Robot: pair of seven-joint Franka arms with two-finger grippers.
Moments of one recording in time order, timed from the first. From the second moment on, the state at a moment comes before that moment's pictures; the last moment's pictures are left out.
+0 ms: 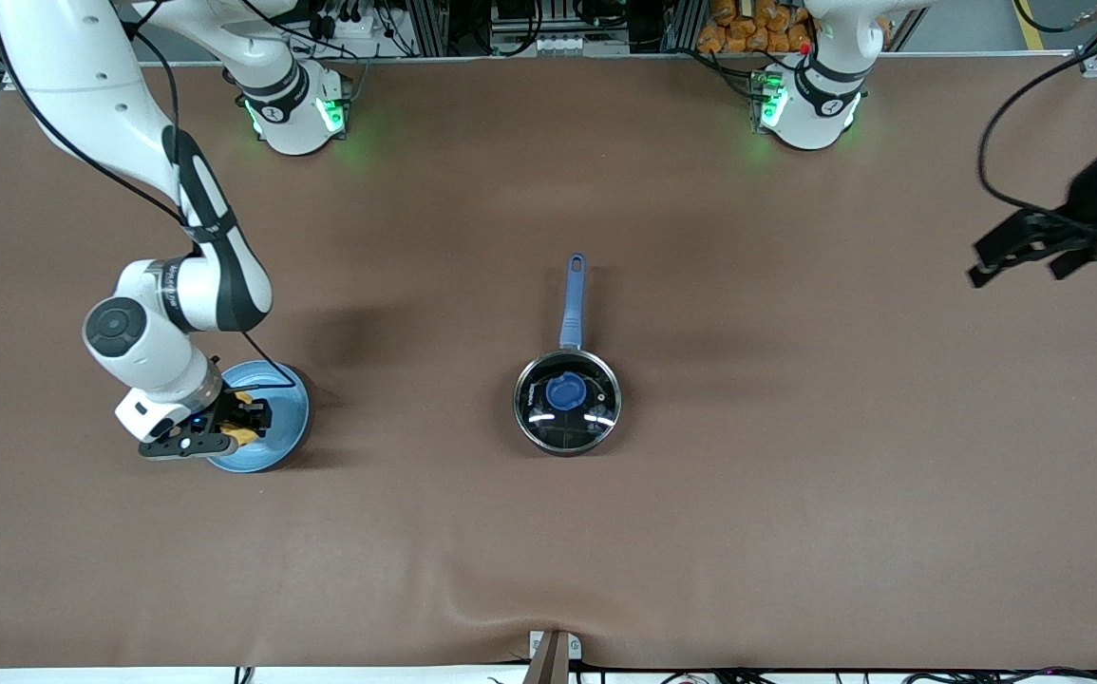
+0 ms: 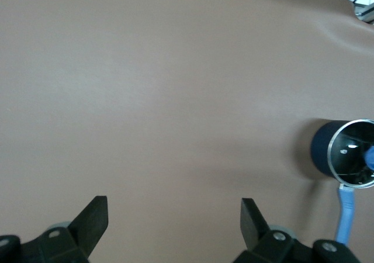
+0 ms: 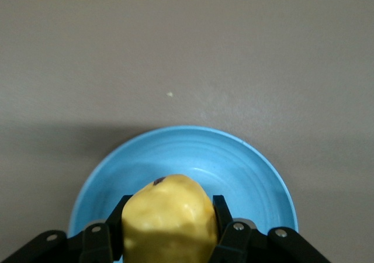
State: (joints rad) left arm 0.17 -0.03 -0.27 -1.63 -0.06 1.73 -0.24; right arm 0.15 0.49 -0.12 -1.93 0.00 2.56 -0.02
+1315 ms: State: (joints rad) left arm -0.30 0.52 -0.43 -1.45 0.18 2.10 -0.93; right arm 0.18 0.45 0.01 -1.84 0.00 2.45 0.19
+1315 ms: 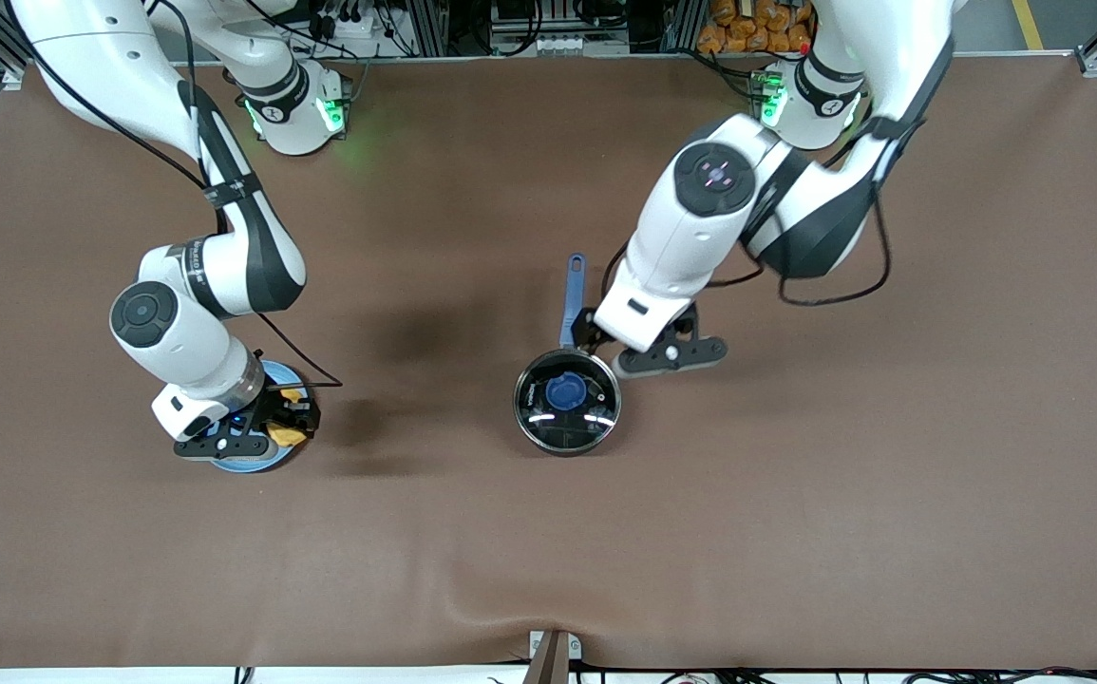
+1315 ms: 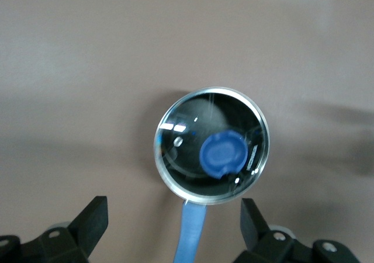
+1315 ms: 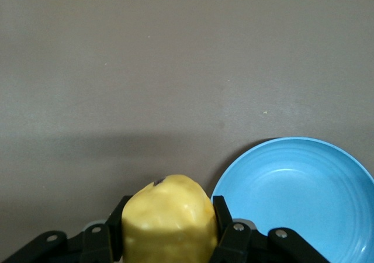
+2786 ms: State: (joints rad) left arm -0.65 0.78 -0.10 -1.33 0.23 2.28 -1.03; right arm 0.37 0.49 0.01 -1.69 0.28 2.45 0.39
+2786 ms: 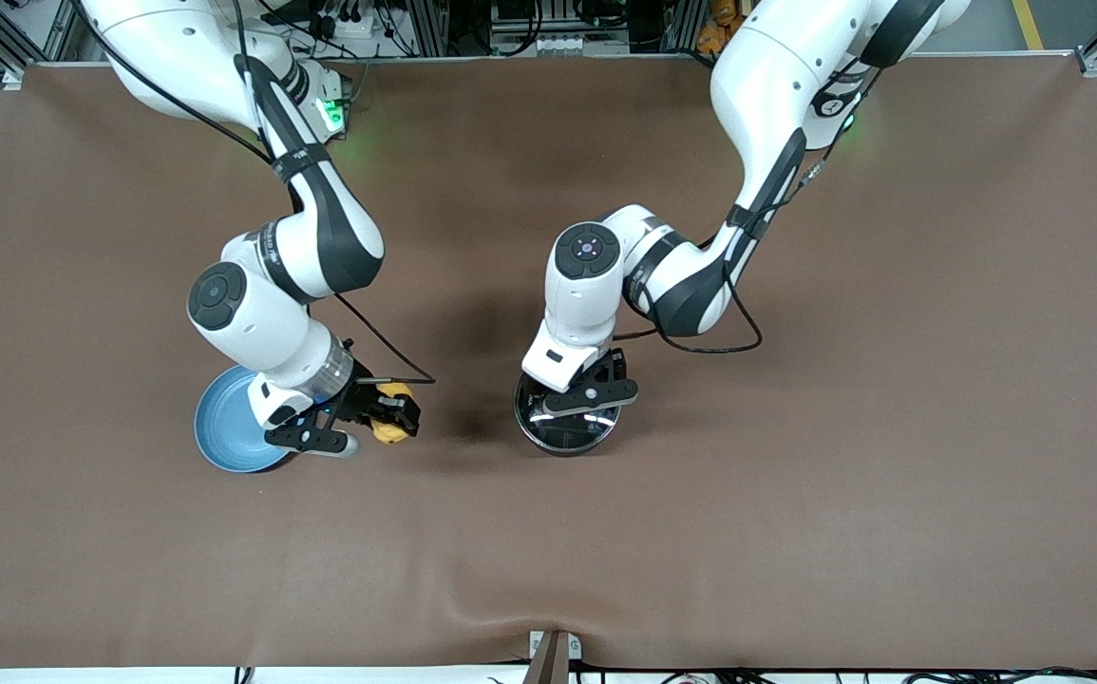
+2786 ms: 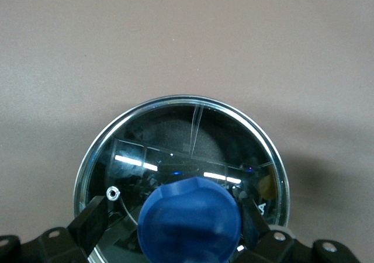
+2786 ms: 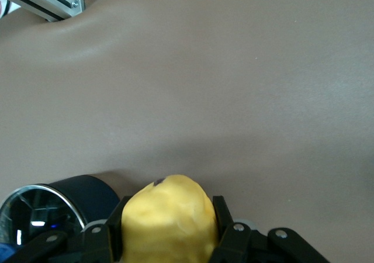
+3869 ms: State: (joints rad) left arm -0.67 0.80 -0.08 -1.32 0.23 2.32 -1.10; right arm 0.38 0.51 0.01 -1.66 0.29 2.45 0.44
